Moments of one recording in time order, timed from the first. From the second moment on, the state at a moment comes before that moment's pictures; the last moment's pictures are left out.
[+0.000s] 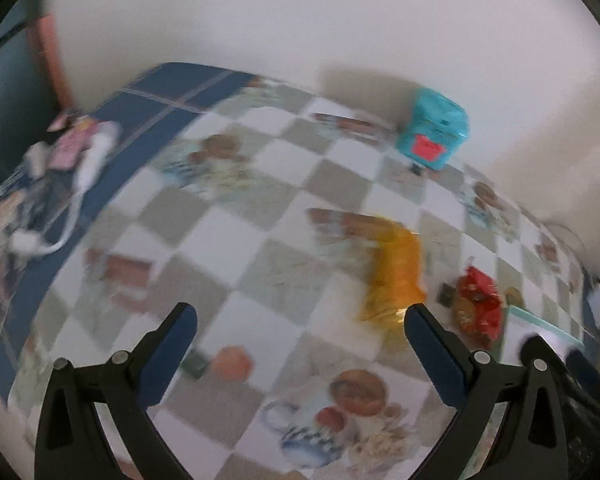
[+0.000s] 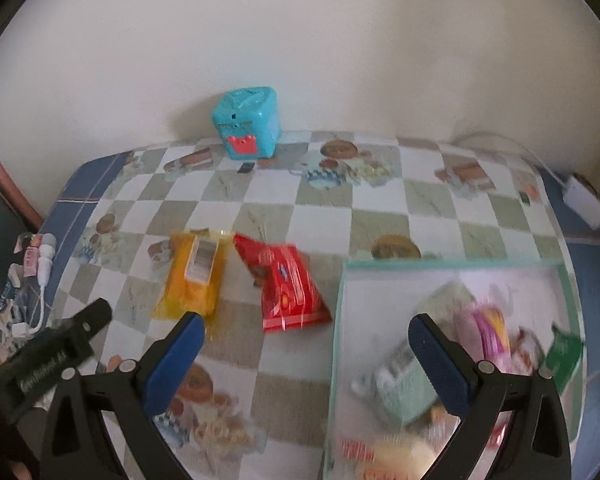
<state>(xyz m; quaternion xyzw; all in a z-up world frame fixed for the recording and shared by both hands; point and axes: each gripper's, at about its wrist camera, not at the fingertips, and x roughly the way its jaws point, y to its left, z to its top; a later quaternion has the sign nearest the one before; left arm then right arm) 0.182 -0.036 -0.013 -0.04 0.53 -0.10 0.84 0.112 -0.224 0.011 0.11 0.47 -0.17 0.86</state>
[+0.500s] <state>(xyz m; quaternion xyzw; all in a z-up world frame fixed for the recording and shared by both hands) 0.241 -0.083 -0.061 -0.07 0.59 -0.19 0.78 0.167 -0.244 -0.018 0.10 0.52 -0.08 0.85</state>
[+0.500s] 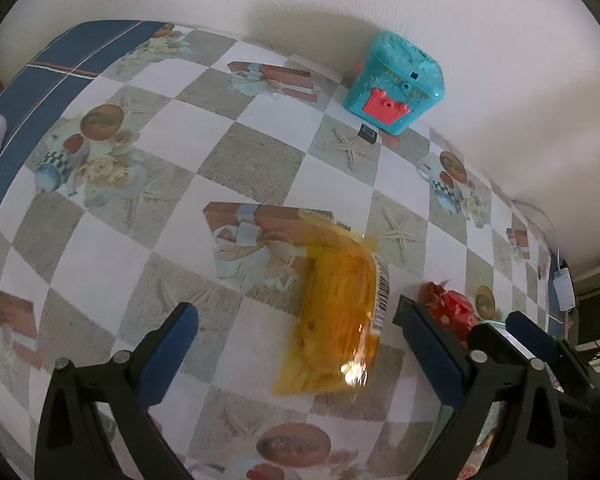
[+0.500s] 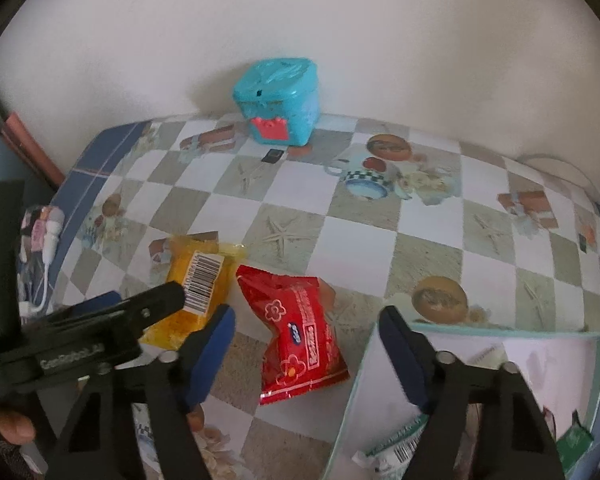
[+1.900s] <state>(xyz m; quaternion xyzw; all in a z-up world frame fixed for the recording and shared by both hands) 0.171 -0.050 -0.056 -0.16 0.62 -0.13 0.76 0.102 -0.214 -0.028 0.19 0.53 -0.07 0.83</state>
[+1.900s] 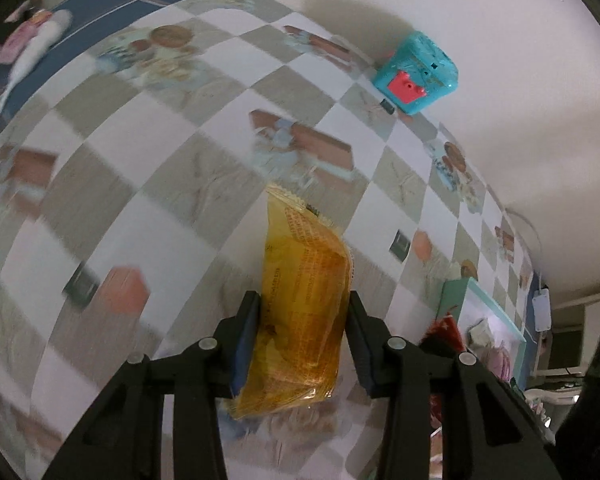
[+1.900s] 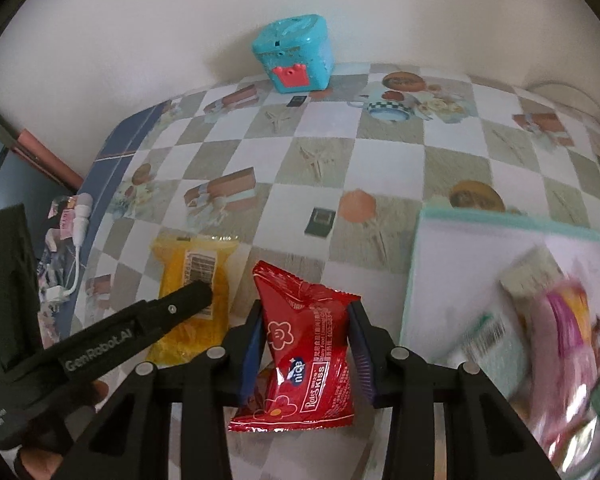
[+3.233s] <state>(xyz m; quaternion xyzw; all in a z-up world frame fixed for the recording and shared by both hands) 0.030 -0.201 0.041 -0.08 0.52 -0.35 0.78 -0.089 -0.358 0.019 0.33 0.42 -0.32 0.78</state>
